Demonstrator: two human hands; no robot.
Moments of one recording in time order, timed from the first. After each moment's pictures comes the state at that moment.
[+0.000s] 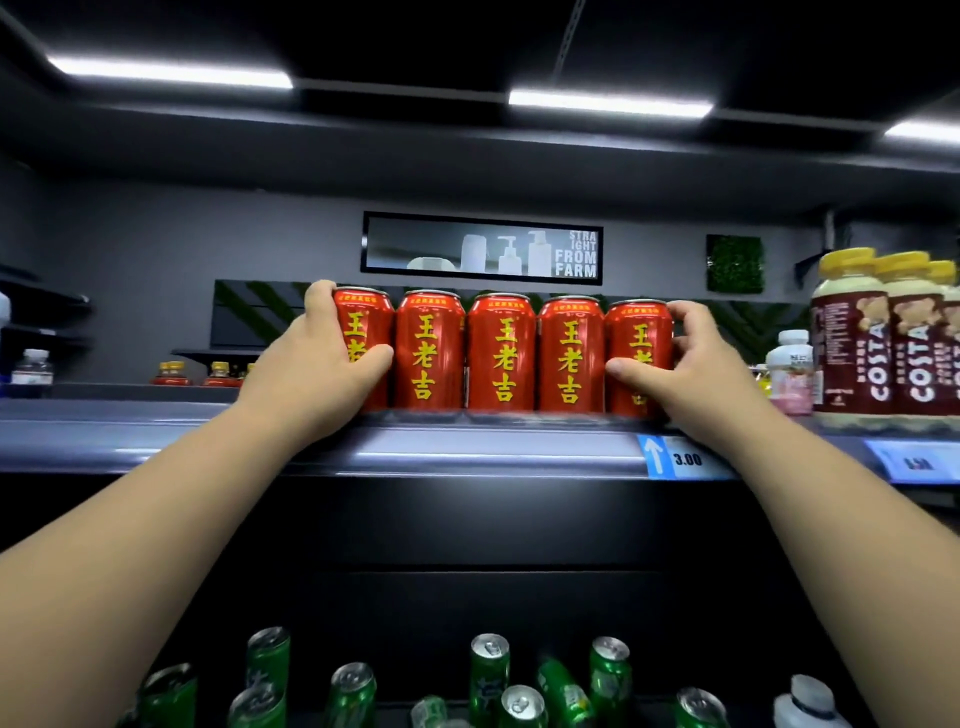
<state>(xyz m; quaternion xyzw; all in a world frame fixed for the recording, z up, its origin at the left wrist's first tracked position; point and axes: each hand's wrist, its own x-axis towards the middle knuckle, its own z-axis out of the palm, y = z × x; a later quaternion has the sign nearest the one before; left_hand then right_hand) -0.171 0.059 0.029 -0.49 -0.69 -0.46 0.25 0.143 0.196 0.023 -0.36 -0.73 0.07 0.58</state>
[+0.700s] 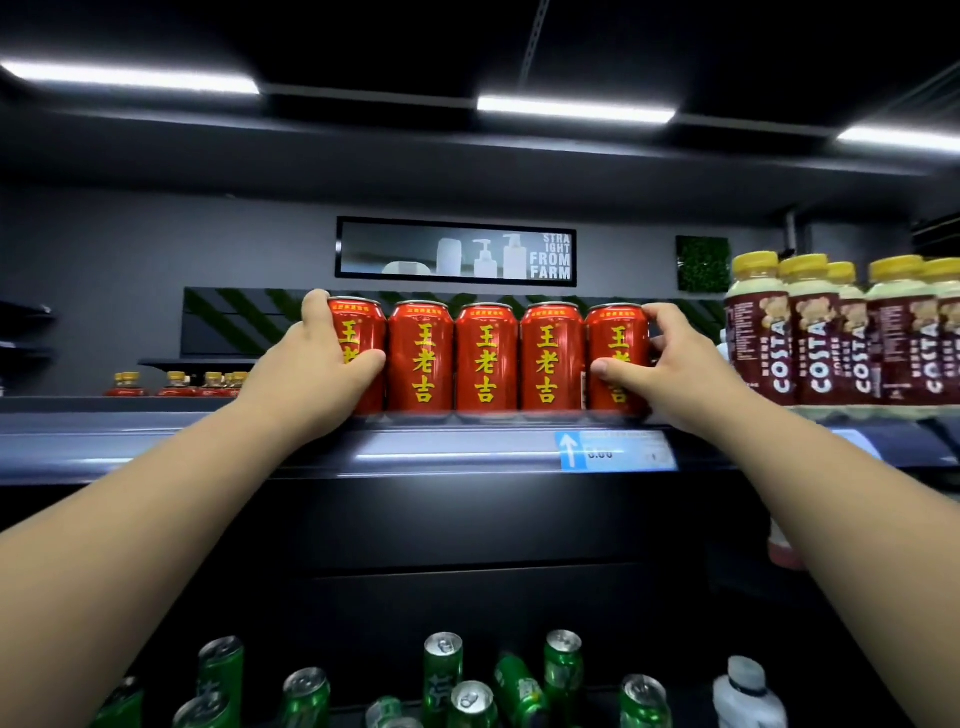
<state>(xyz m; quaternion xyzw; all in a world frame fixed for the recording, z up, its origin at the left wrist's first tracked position) -0.116 0.078 0.034 -0.51 -0.69 -0.45 0.24 0.204 0.212 0.032 -0.38 -0.76 0.05 0.53</state>
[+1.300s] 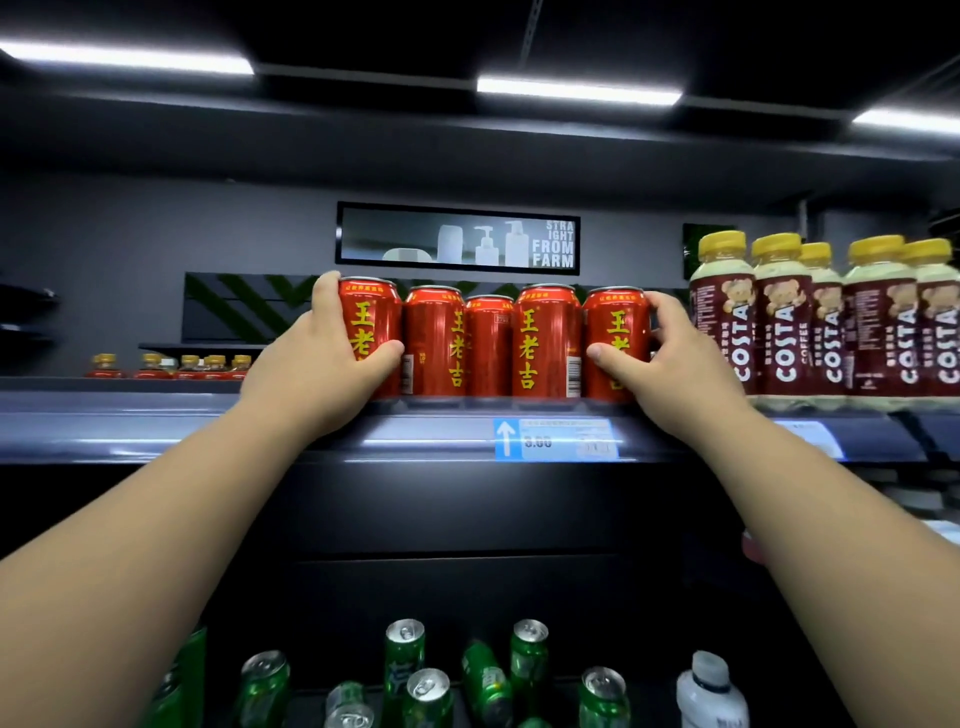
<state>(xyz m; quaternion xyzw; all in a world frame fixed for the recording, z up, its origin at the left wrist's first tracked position) -0.057 0.107 0.023 -0.51 -0.68 -0.45 0.28 0.240 0.236 0.018 -0.40 -0.73 0.00 0.55</state>
